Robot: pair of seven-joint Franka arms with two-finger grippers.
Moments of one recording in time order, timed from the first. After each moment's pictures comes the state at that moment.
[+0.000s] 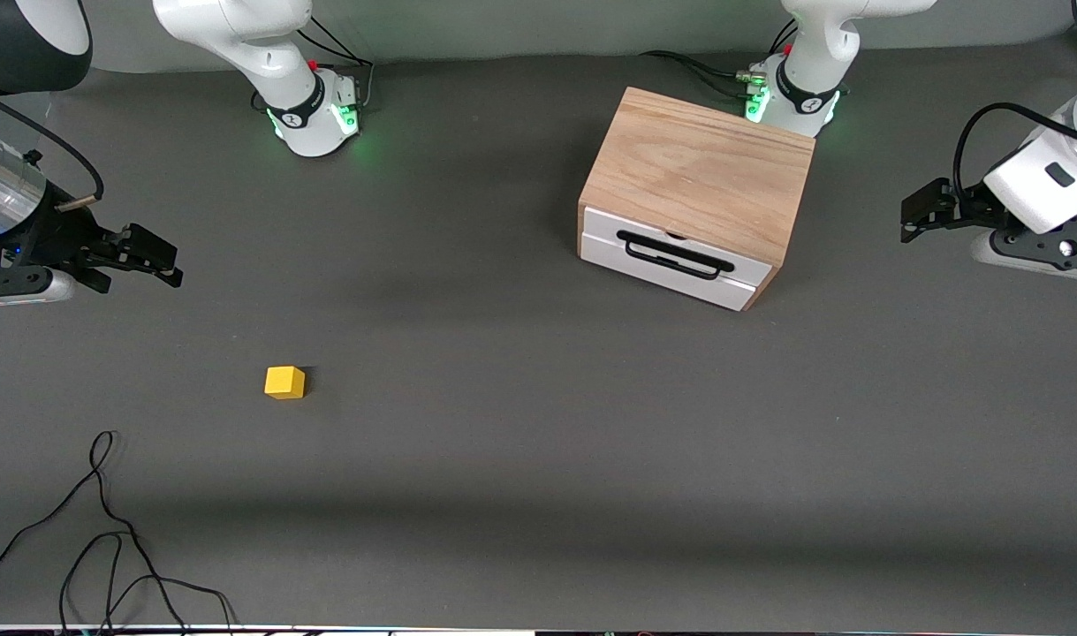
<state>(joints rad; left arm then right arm) -0.04 -0.02 -0.05 -1.63 -0.01 1.55 0.12 0.09 -0.02 -0.03 -1.67 0.03 1.70 0.03</state>
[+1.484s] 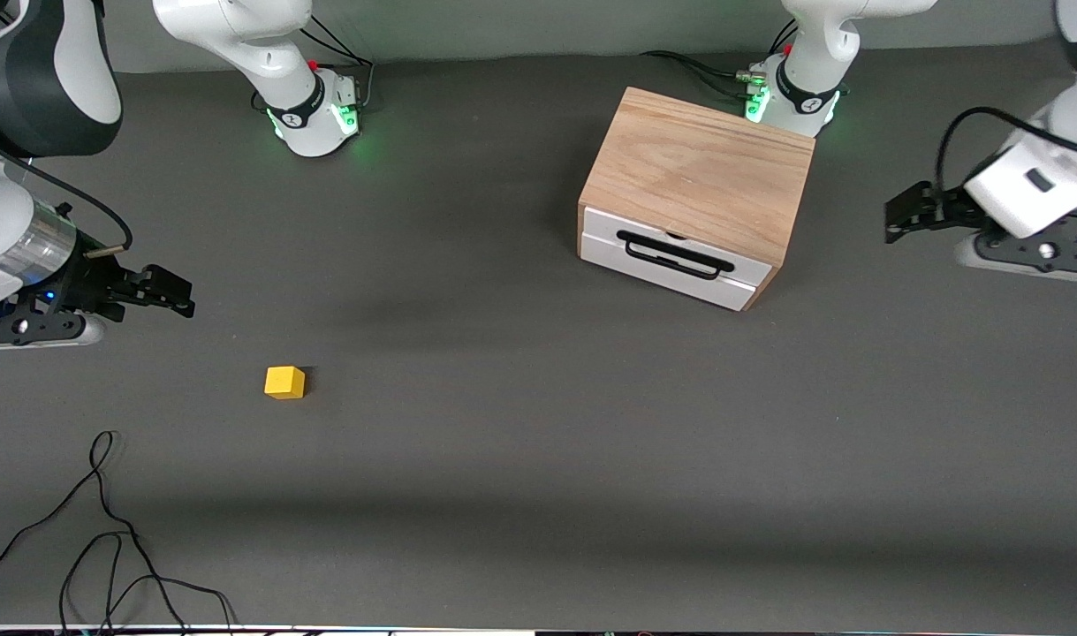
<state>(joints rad) -0.09 -0.02 -0.06 -1.65 -0.03 1.56 -0.02 0.09 0.07 -0.04 -1.68 -0.01 1.77 0.03</state>
